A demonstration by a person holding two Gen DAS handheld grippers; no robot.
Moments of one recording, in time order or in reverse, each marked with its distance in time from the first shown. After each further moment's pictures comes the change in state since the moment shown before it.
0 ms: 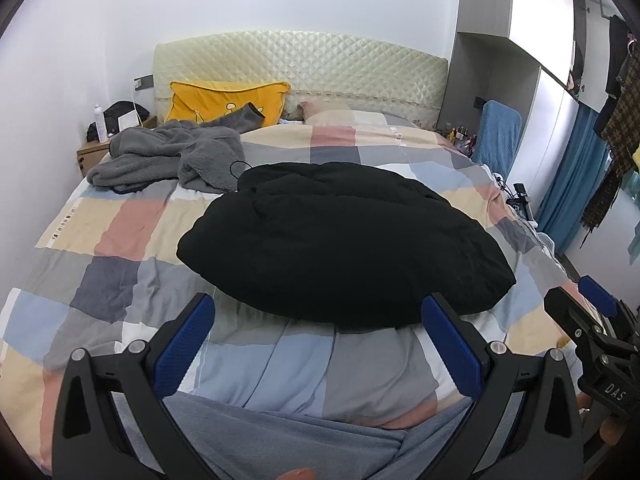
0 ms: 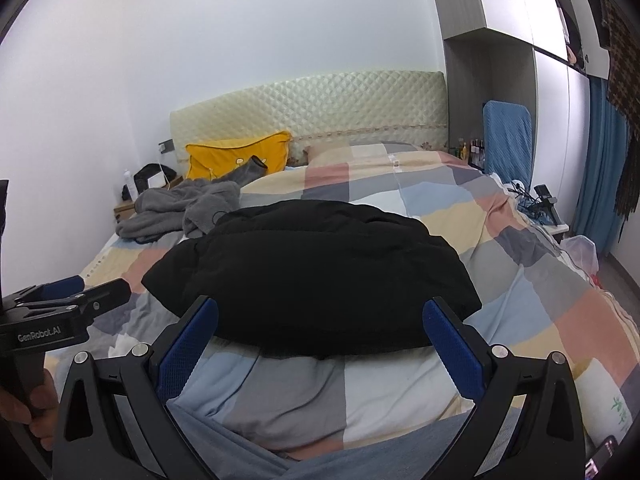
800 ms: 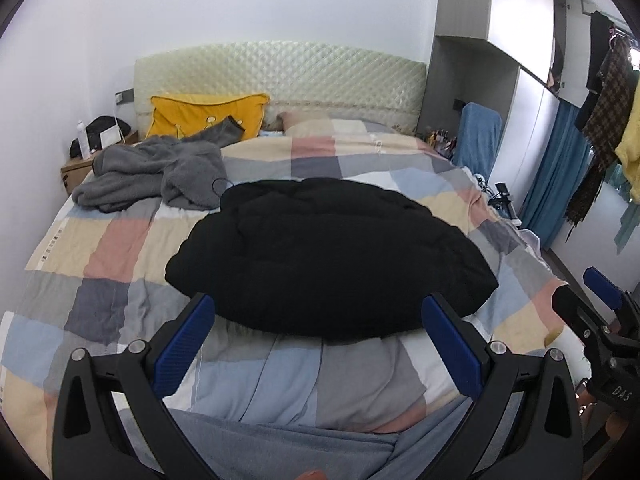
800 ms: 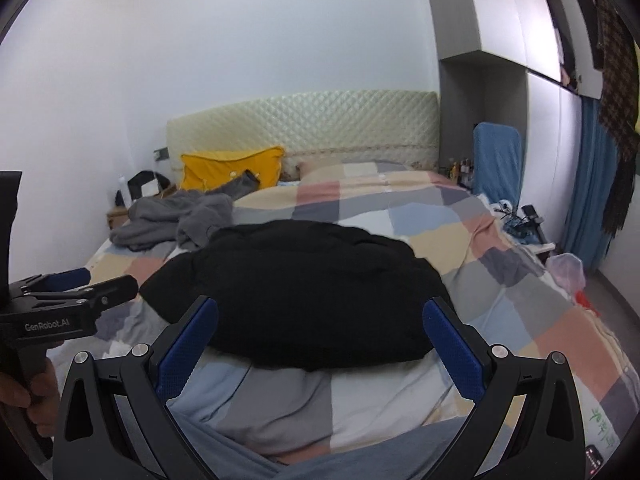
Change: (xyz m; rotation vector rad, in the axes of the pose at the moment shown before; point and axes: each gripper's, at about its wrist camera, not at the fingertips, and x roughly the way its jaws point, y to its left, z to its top) left arm -0.008 -0.008 0.017 0.039 -0.020 -0.057; right arm -0.027 0.006 0.014 -0.026 -0.043 -0.028
